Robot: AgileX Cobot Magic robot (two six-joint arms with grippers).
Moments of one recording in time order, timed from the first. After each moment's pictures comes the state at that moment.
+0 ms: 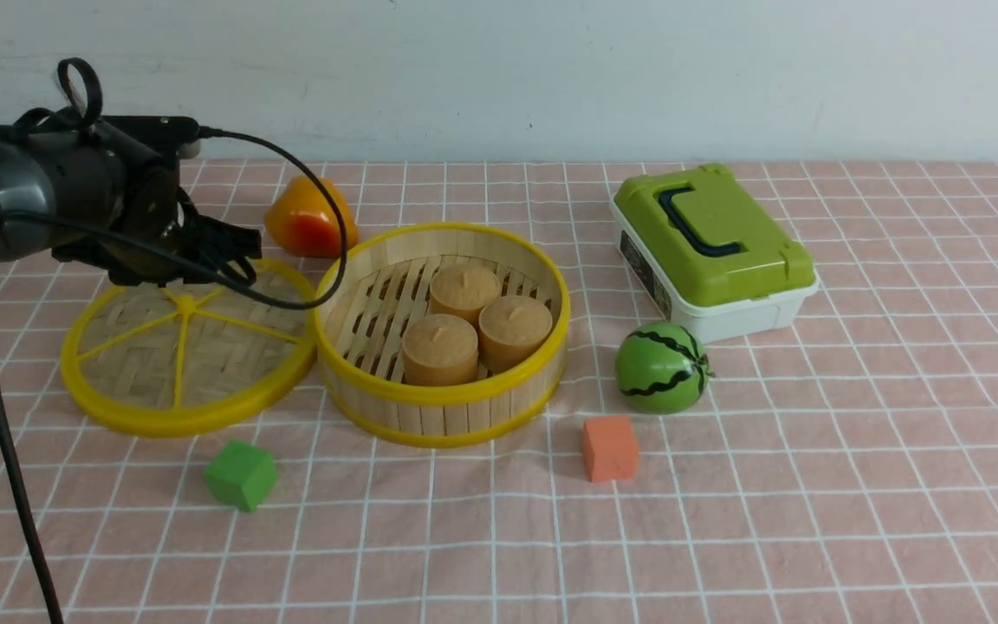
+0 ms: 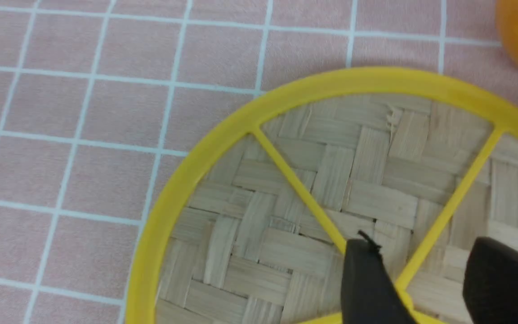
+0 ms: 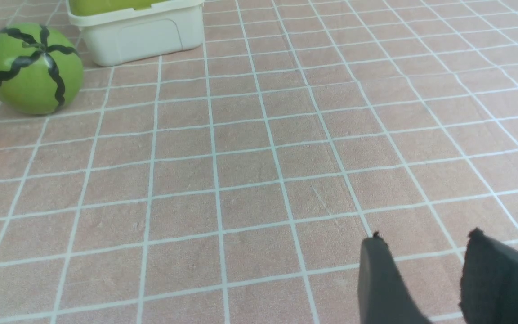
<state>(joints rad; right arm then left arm) -0.11 -0.01 0.02 0.01 0.39 0.10 -0.10 2.01 -1.54 0.50 0.48 -0.64</state>
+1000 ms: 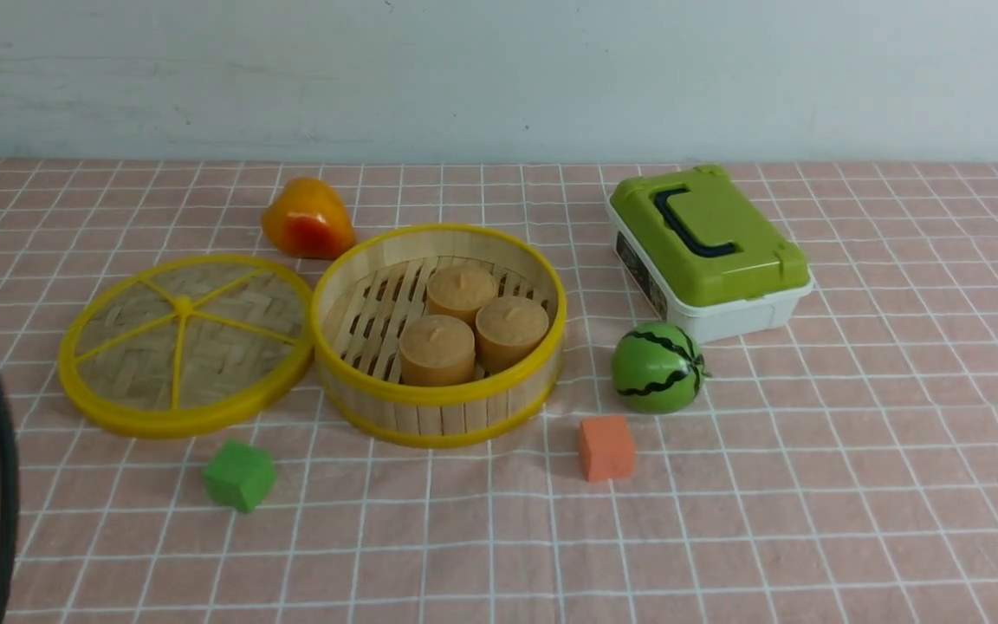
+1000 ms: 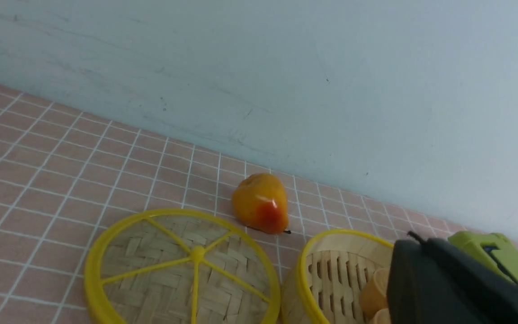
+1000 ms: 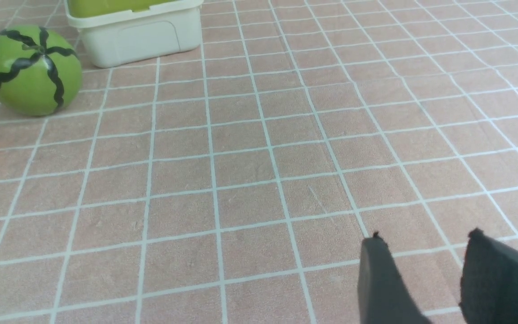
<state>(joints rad) -0.11 -0.01 0.02 0.01 0.39 0.10 -0.10 0.52 -0.47 0.27 0.05 -0.66</state>
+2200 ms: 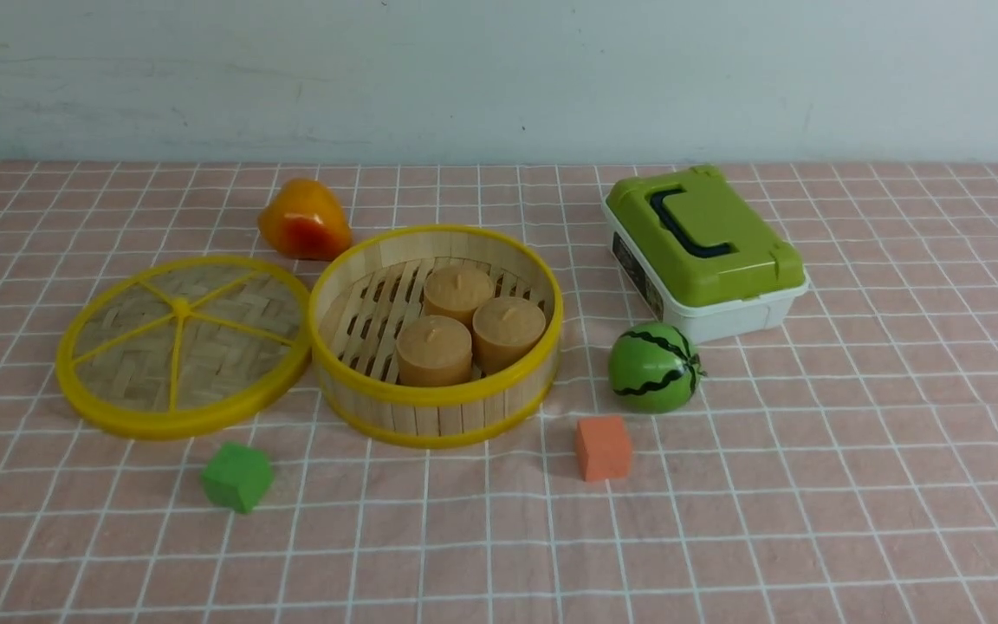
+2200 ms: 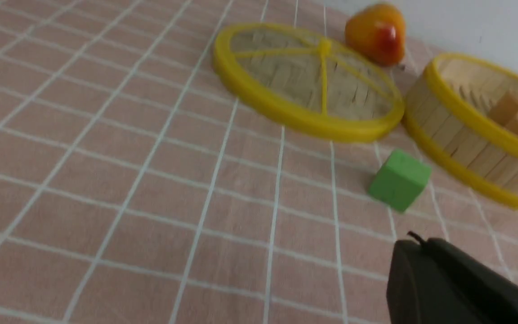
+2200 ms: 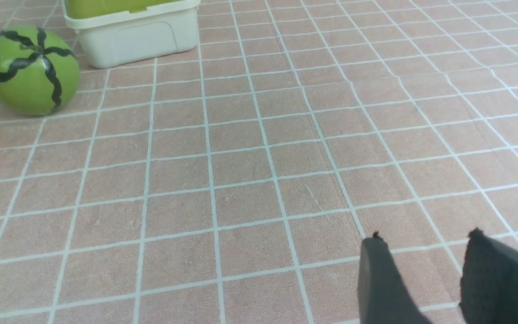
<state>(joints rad) -0.11 -0.01 0.02 0.01 0.39 0.10 0.01 -0.01 0.03 0.02 0.34 -0.37</state>
